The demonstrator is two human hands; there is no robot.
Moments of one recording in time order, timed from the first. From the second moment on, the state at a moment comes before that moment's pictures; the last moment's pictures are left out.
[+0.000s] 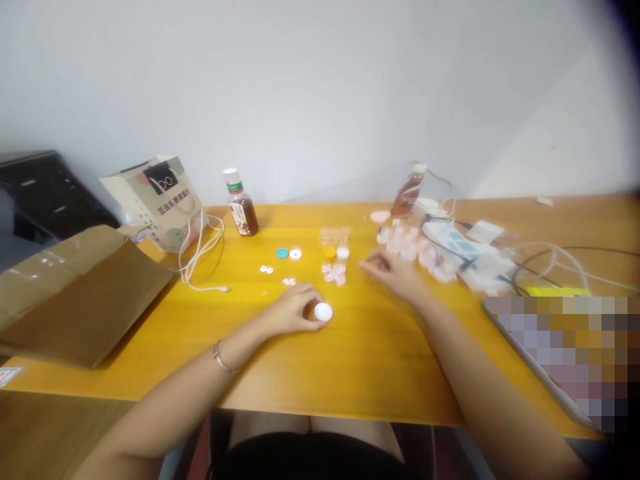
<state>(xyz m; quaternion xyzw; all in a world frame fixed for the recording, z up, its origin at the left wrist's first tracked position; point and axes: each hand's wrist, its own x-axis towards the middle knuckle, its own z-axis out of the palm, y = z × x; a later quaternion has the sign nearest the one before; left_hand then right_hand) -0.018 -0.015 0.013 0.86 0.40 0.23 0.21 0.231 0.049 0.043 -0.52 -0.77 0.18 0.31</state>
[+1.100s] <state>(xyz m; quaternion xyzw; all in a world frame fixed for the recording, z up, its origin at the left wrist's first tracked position) -0.018 -0.011 0.003 0.85 0.41 0.24 0.21 0.217 0.109 0.029 -0.61 -0.76 0.12 0.18</state>
